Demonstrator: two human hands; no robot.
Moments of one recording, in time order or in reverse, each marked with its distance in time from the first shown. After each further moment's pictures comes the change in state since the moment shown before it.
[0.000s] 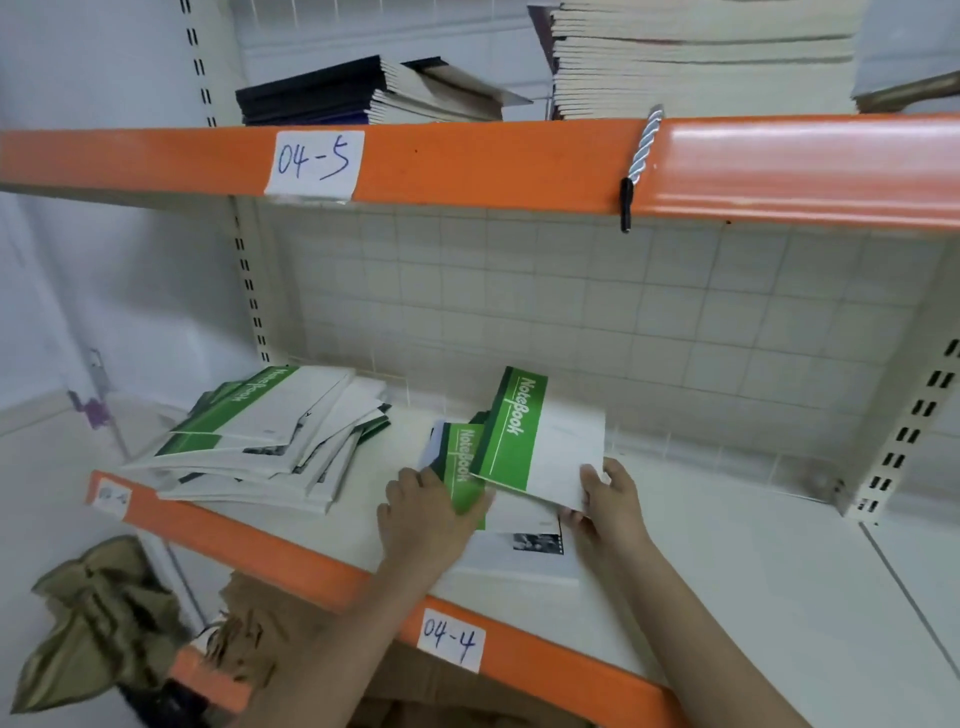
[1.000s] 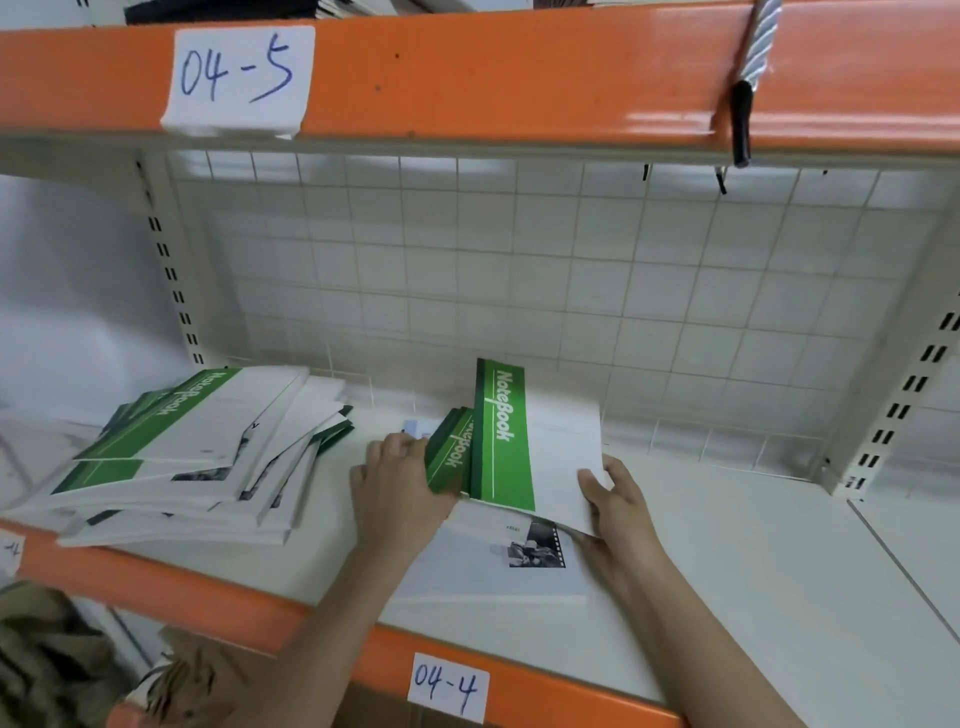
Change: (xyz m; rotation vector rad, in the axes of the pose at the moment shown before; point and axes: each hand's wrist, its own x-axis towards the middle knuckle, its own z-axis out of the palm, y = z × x) left_hand 0.054 -0.012 0.010 -0.015 0.142 0.227; right_hand 0.014 0.014 -0.007 0.107 0.013 -0.005
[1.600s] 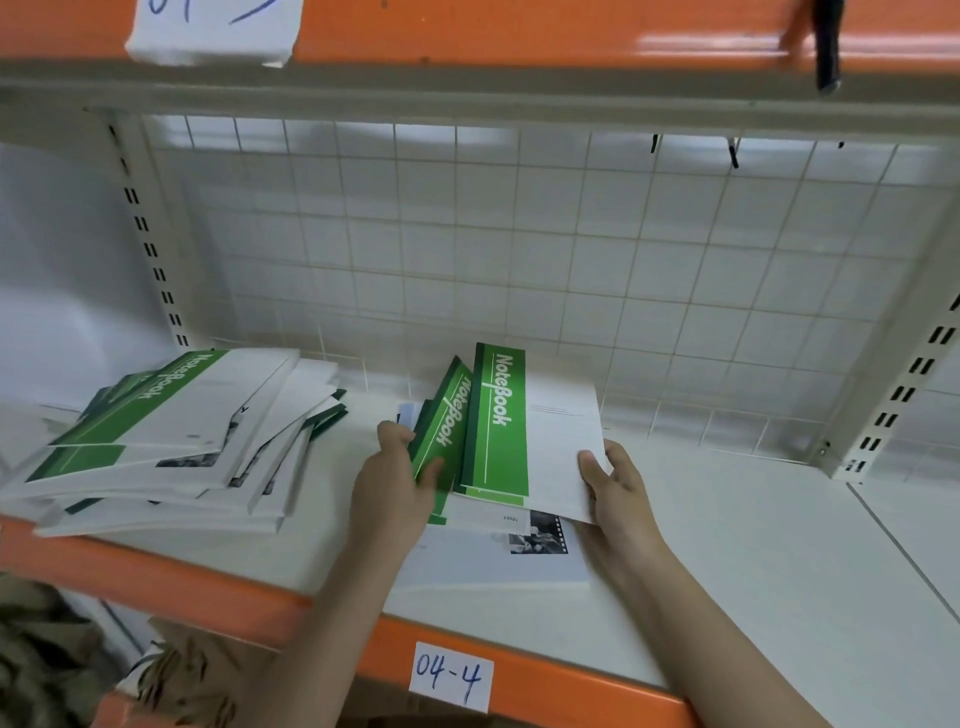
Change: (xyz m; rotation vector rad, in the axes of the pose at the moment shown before) left_hand -0.004 -0.008 0.012 -0.462 0.107 -0.068; right_hand -0.001 0.007 0.004 -0.032 -0.001 -0.045
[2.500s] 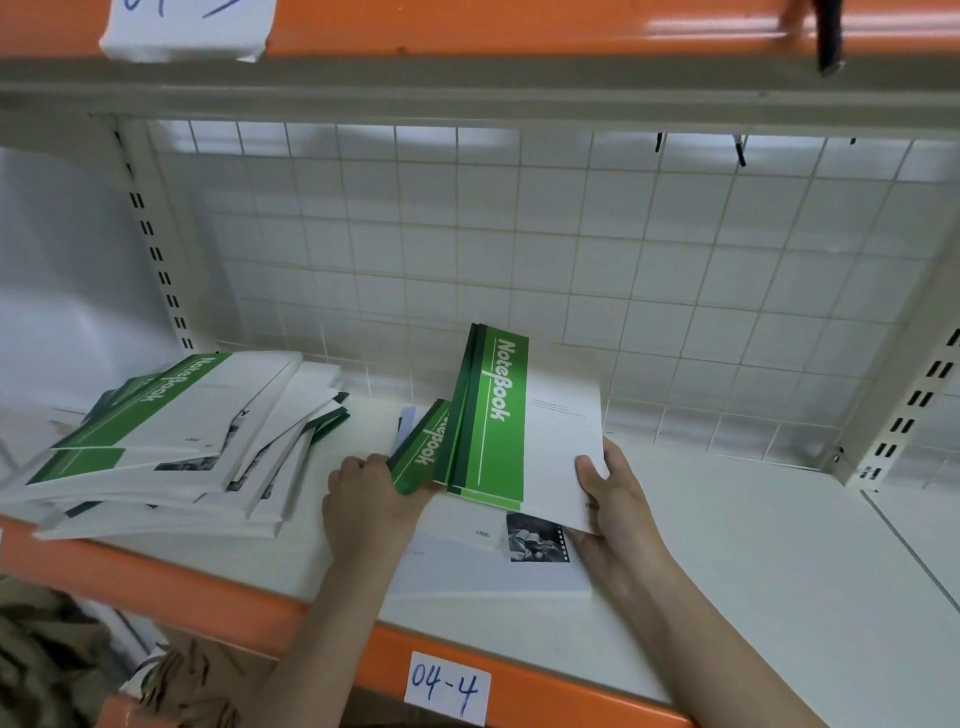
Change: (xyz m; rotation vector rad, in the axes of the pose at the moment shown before) left_hand -0.003 -0.007 -0.006 0.284 -0.064 -0.237; right_hand -0.008 -0.007 0.007 0.175 -0.119 0.068
